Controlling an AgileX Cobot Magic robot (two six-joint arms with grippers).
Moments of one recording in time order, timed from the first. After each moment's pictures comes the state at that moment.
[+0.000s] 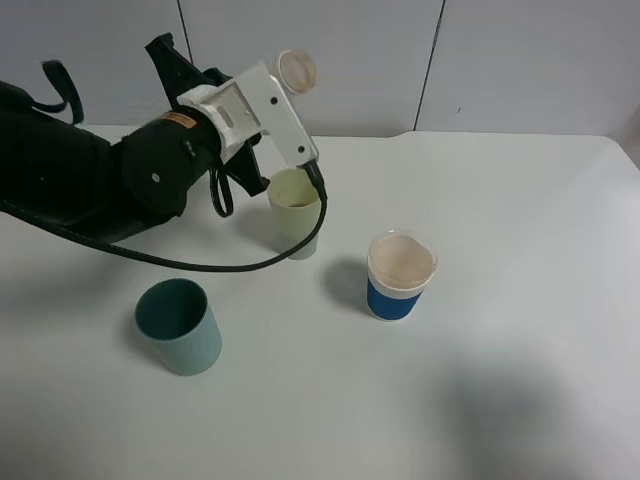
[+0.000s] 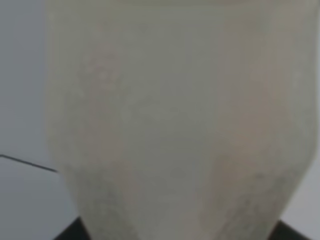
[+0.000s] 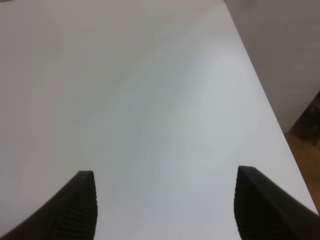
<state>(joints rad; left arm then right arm) -0.73 1.74 -0.80 -0.82 -0.85 1.47 0.01 -0.01 -0.50 -0.18 1.06 0.02</state>
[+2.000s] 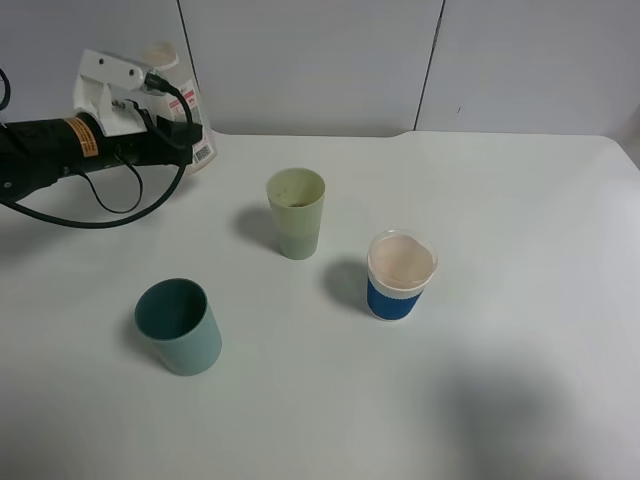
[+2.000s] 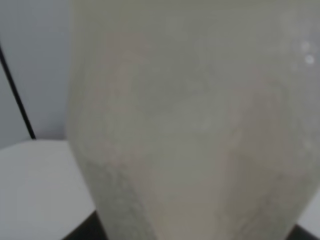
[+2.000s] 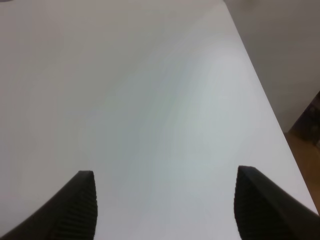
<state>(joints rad) -0.05 1.88 -0.80 0.73 -0.82 -0.44 0.01 -0.01 -0.50 -0.18 1.06 0.02</state>
